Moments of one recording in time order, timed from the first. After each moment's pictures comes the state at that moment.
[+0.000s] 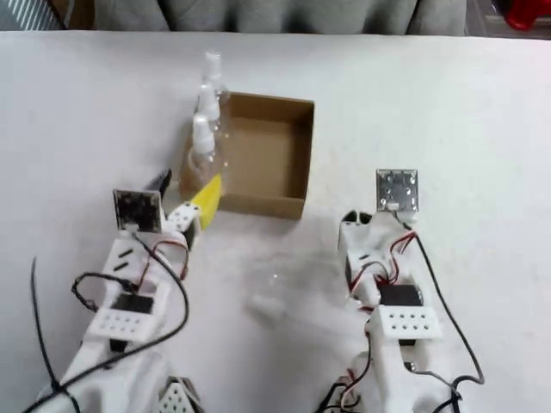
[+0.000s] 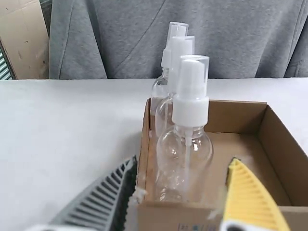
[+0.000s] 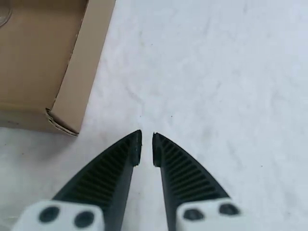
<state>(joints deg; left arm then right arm) 1.2 -47.9 91.9 -19.8 4.5 -4.0 -51.6 81.1 17.6 0.2</state>
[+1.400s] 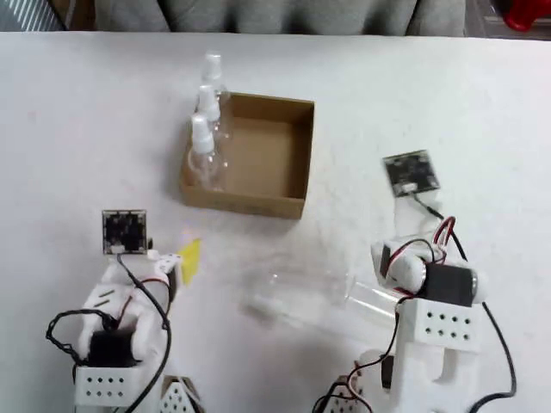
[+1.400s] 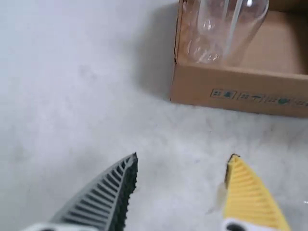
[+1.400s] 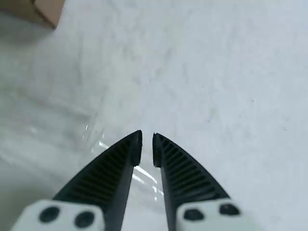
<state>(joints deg) -5.1 -100.5 97.2 53.8 3.6 6.1 -56.8 50.4 75.5 25.3</state>
